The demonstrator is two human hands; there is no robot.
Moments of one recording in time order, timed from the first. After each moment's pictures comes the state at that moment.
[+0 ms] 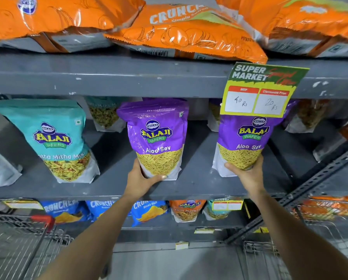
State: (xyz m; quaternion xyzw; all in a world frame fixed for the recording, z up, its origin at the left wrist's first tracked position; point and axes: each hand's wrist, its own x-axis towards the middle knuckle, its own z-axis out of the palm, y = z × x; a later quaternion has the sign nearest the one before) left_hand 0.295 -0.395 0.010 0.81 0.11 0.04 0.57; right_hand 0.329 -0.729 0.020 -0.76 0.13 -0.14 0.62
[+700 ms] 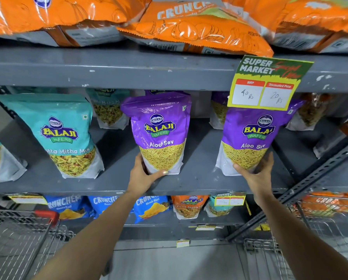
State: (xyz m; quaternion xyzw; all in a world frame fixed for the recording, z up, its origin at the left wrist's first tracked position) left_hand 0.292 -0.383 0.002 0.80 0.09 0.04 0.59; right_hand 0.302 -0.735 0.016 -0.74 0.12 -0.15 0.65
